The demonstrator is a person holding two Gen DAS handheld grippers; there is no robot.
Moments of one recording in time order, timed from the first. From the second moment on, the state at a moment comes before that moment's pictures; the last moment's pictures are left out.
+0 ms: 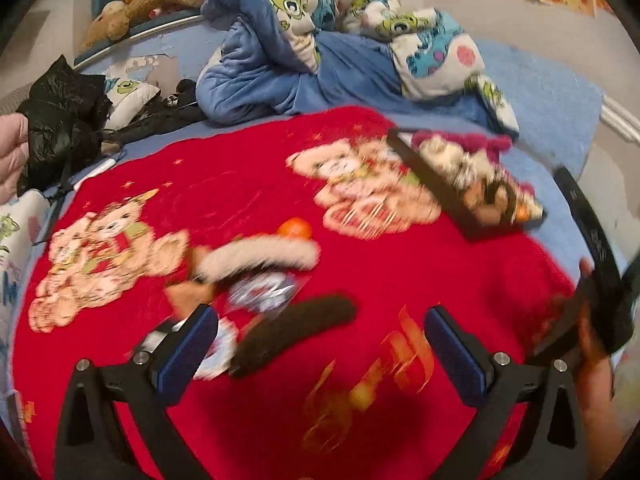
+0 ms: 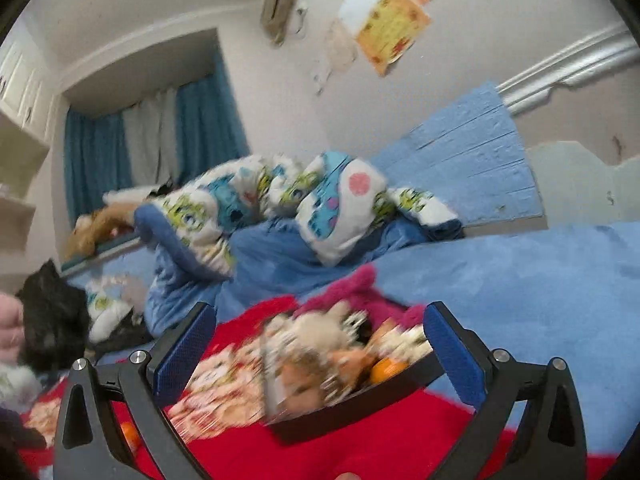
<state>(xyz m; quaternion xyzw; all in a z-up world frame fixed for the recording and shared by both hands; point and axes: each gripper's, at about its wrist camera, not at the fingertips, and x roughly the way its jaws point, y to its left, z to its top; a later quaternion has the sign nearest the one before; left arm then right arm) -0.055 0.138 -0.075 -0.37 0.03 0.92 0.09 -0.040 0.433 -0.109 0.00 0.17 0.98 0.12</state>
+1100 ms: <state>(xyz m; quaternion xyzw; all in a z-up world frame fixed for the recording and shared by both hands) -0.036 -0.009 -0.072 -0.36 -0.04 0.93 0.04 -0.029 0.233 -0.059 -0.22 0.13 0.96 -0.10</state>
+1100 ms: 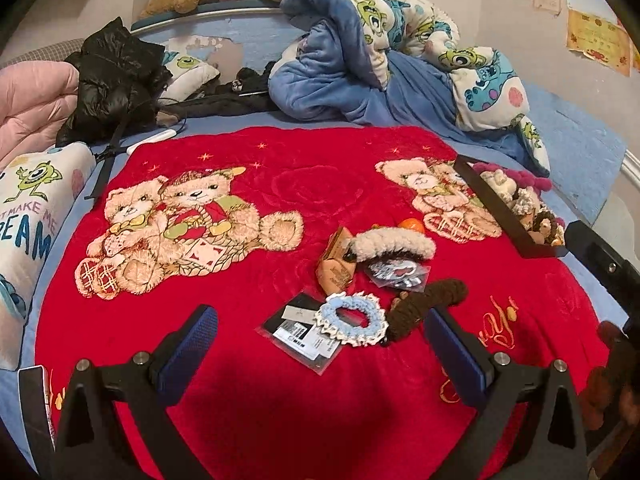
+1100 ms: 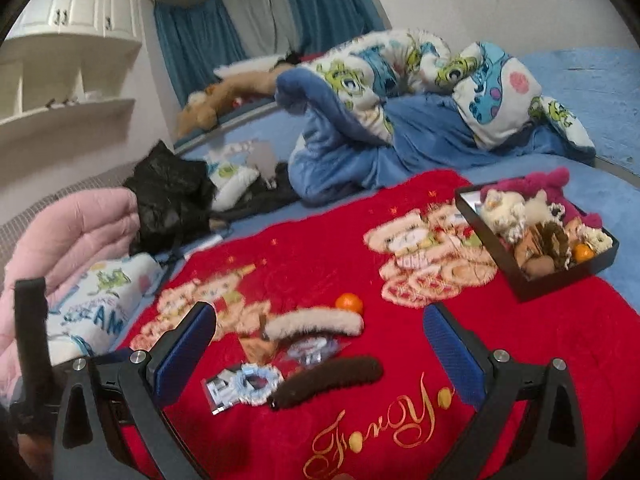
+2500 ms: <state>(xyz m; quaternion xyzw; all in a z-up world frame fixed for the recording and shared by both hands) -0.124 -0.006 -0.181 -0.48 0.02 0.88 0.03 -0.128 0.213 -0.168 -0.41 0.21 0.89 -0.07</state>
